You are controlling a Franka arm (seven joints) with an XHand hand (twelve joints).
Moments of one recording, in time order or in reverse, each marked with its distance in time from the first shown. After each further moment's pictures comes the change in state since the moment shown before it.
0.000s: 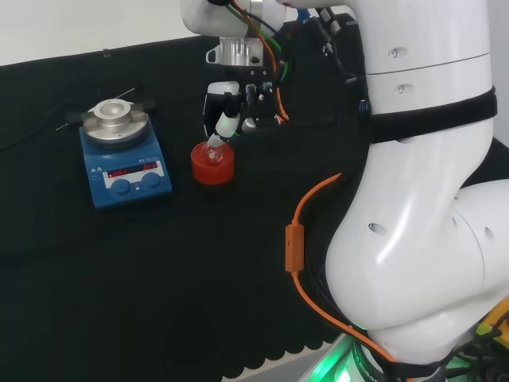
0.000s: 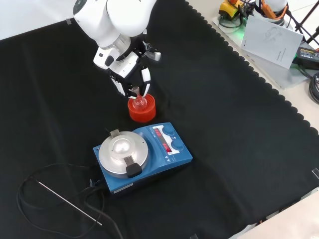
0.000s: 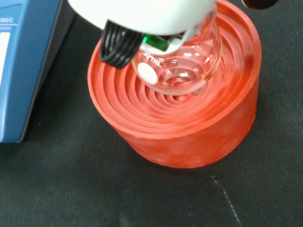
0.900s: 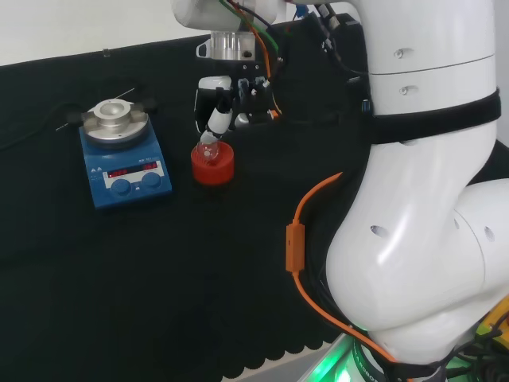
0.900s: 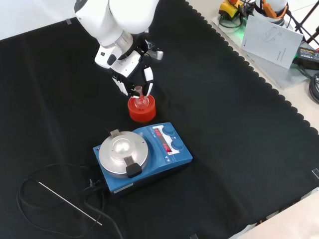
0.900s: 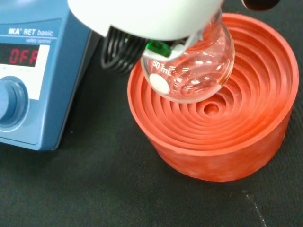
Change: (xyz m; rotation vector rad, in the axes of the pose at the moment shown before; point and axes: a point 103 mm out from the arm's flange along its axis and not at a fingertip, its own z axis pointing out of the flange) arm 0.022 -0.003 -0.012 -0.007 -0.014 -0.032
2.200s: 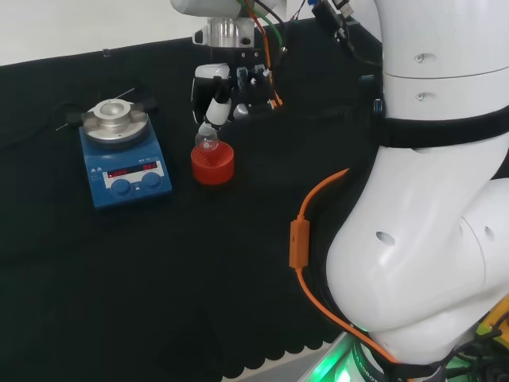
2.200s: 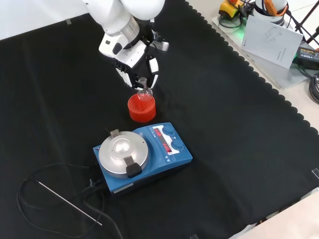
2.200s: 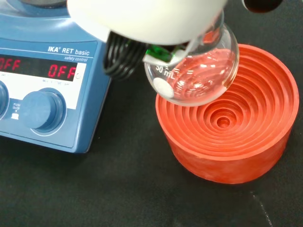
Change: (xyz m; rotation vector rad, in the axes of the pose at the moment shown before) arm 0.021 -0.024 -0.022 -0.026 -0.032 -0.006
